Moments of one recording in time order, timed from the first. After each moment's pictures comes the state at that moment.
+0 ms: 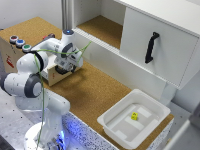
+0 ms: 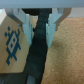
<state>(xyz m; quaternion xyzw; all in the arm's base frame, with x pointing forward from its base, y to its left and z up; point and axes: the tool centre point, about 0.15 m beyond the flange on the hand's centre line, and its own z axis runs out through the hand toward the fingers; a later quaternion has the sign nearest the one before) 0.310 0.180 0.343 -0.99 -0.08 -0.08 0.06</state>
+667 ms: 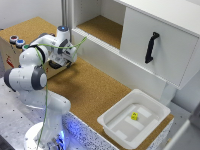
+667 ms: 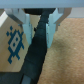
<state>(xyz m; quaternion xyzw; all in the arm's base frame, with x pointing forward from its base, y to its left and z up) 0.315 0.268 0.344 -0.99 -0.12 -0.08 0.09</state>
